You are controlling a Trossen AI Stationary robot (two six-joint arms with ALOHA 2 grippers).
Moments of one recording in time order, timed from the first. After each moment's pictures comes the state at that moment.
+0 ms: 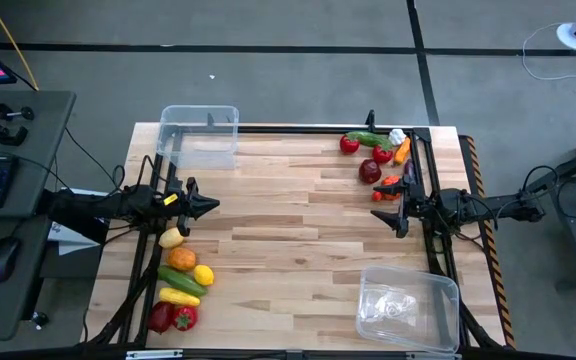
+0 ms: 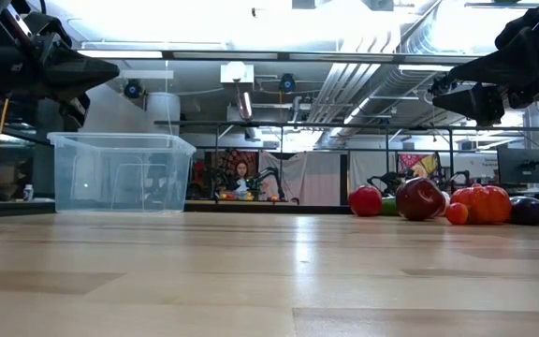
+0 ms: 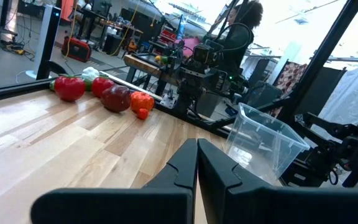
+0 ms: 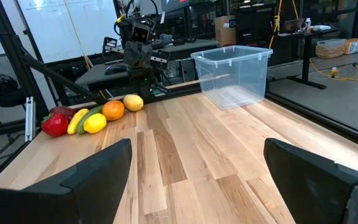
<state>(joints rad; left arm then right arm) -0.09 0.01 0.01 0.04 -0.19 -0.38 0.14 0.01 0.06 -0.09 0.33 0.16</state>
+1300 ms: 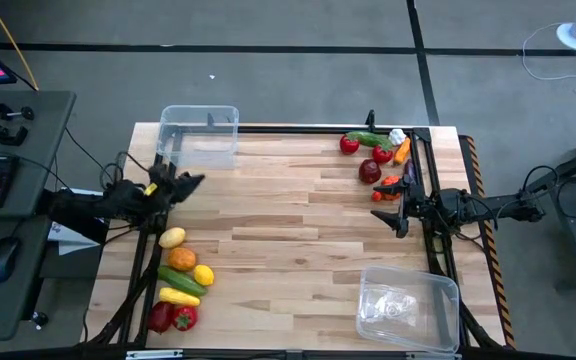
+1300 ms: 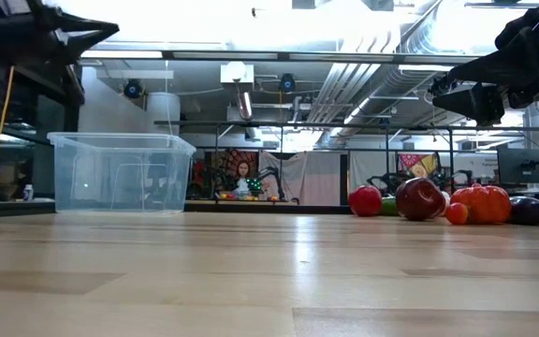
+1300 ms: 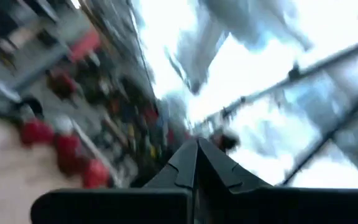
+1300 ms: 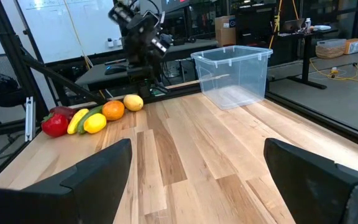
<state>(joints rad) -0.09 0.01 0.01 0.45 -0.47 -0.75 0.14 0.01 0.06 -0.09 0.33 0.16</state>
